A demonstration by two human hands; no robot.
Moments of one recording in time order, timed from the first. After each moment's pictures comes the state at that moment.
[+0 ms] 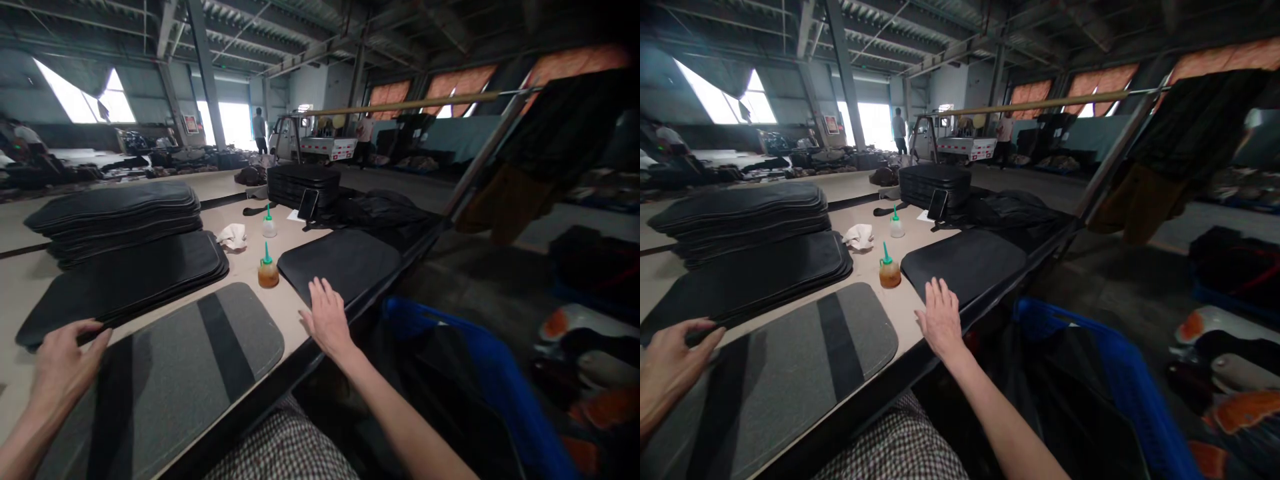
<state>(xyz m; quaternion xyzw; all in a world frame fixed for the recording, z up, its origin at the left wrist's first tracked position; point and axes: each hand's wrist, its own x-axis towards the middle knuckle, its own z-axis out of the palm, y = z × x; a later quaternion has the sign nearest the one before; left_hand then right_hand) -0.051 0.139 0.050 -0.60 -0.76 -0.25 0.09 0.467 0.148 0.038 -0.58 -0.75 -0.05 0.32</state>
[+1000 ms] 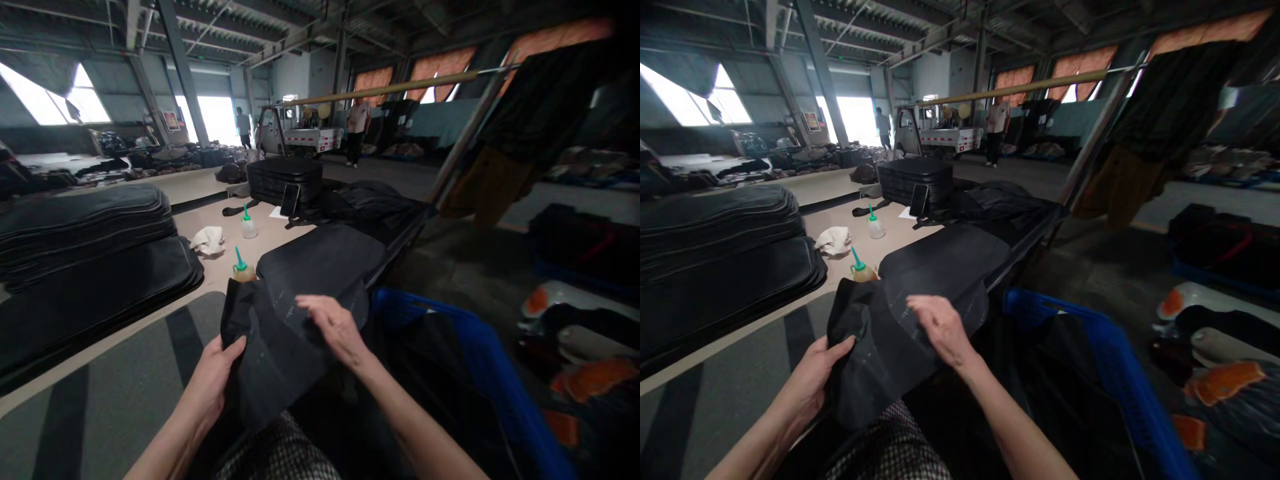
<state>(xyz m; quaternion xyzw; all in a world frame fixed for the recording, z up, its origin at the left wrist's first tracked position) 0.287 0.119 0.073 -0.27 -0.55 -0.43 -0.66 0.545 0.144 0.063 -0.45 -0.74 0.17 0.46</state>
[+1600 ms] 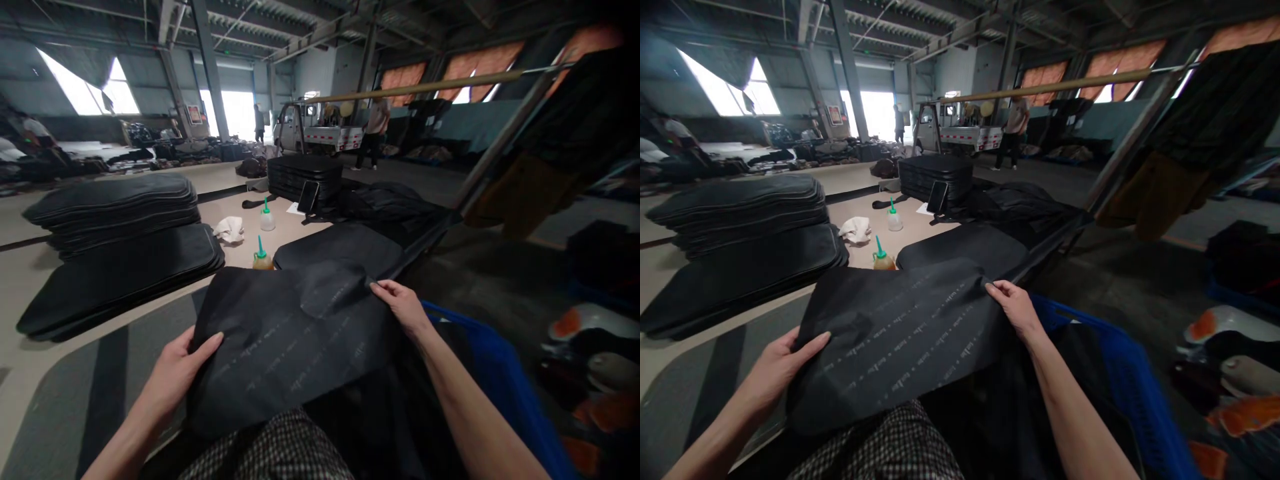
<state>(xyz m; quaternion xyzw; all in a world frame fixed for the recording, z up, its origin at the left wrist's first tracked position) 0.191 0.083 0.084 -0.38 -0.61 -0.41 -0.56 0.657 0.165 0.040 -0.62 -0.48 0.36 0.50</state>
